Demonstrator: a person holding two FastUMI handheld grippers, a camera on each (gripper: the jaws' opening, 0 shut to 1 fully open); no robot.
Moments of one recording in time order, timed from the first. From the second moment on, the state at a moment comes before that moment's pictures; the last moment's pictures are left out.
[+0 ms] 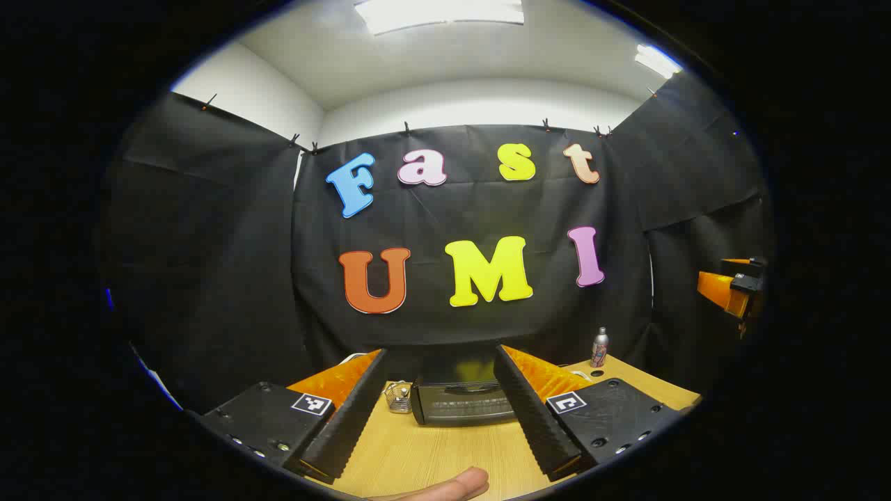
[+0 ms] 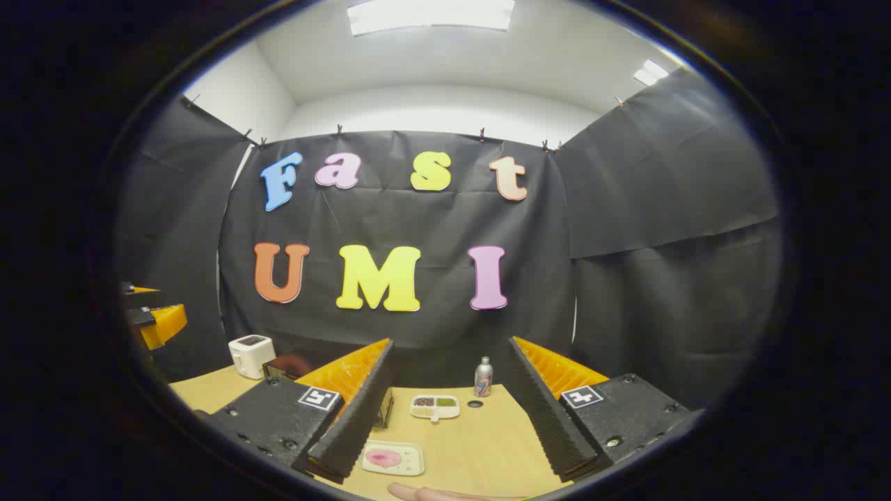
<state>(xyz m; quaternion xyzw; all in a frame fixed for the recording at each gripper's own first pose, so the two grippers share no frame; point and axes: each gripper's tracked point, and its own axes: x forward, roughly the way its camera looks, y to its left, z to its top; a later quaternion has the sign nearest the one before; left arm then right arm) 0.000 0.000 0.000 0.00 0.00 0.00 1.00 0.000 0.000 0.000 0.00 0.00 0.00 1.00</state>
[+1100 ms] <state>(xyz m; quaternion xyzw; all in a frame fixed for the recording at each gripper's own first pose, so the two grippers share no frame) 0.135 -0.029 -0.059 -0.04 0.04 -0.03 1.00 0.077 -0.021 -0.049 0.01 0.03 0.00 1.00</state>
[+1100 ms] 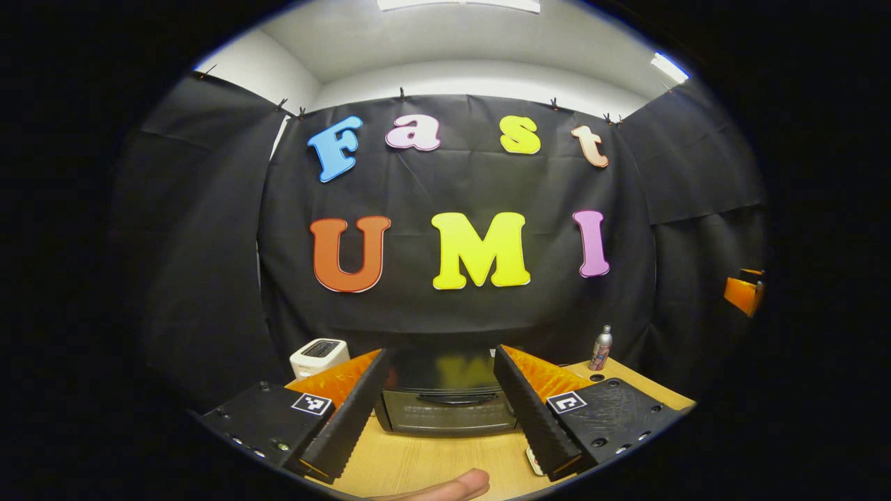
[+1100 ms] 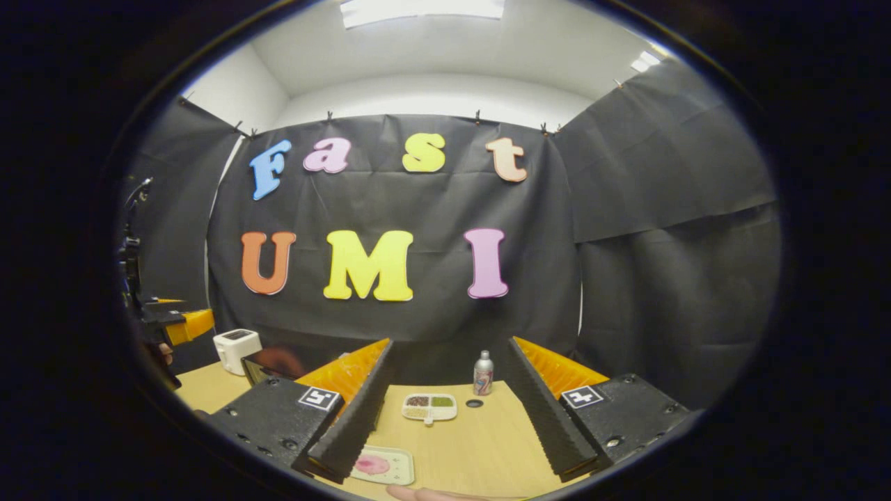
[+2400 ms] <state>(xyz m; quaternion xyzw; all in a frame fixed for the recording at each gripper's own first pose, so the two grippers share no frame) 0.274 -0.080 -0.231 -0.03 0.21 -0.07 0.97 0.047 -0.076 -0.090 0.02 0.07 -0.03 1.00</state>
